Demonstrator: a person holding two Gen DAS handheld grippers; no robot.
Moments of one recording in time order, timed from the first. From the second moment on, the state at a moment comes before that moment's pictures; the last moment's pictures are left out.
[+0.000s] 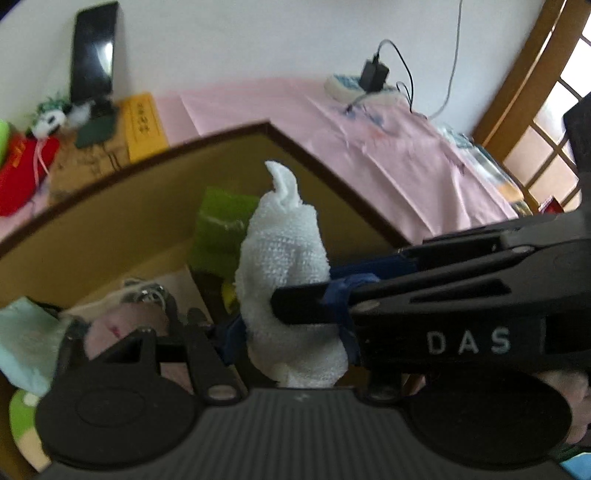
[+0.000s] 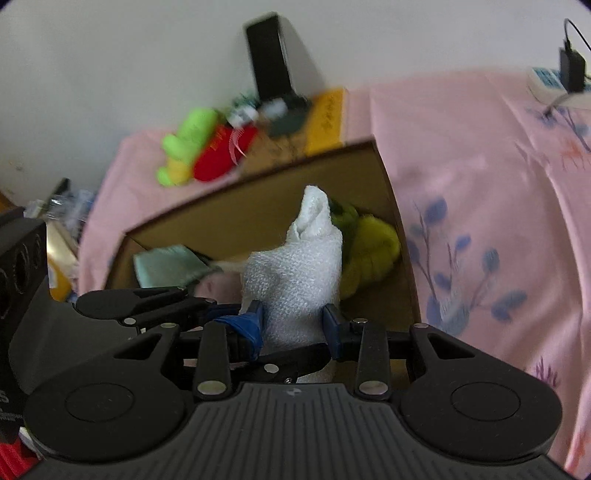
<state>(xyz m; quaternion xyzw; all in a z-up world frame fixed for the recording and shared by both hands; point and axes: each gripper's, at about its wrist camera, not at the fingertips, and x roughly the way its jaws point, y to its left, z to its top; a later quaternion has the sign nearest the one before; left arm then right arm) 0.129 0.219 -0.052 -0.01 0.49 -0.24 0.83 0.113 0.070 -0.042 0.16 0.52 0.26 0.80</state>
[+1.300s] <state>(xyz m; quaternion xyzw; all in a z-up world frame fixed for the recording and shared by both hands) 0.054 0.197 0.023 -0.04 0.45 -0.04 0.89 0.055 -0.004 -0.006 0.17 0.43 0.29 0.84</state>
